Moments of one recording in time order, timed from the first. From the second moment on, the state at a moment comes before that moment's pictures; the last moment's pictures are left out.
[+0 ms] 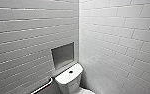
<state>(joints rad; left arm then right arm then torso) 1.43 3.03 -2.68 0.26 0.14 -0.05 -1.54 3.01 -2.74 0.13 -0.05 -0.14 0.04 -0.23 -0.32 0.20</state>
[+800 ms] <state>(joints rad) 1.43 2.97 -2.58 0.26 0.13 -0.05 -1.57 2.75 -2.27 0.14 0.04 -0.14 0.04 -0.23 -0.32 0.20</state>
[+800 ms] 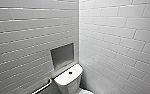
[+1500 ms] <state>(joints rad) 1.36 2.64 -2.10 0.24 0.11 -0.05 -1.63 2.53 -1.94 0.13 0.15 -0.14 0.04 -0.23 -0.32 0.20</state>
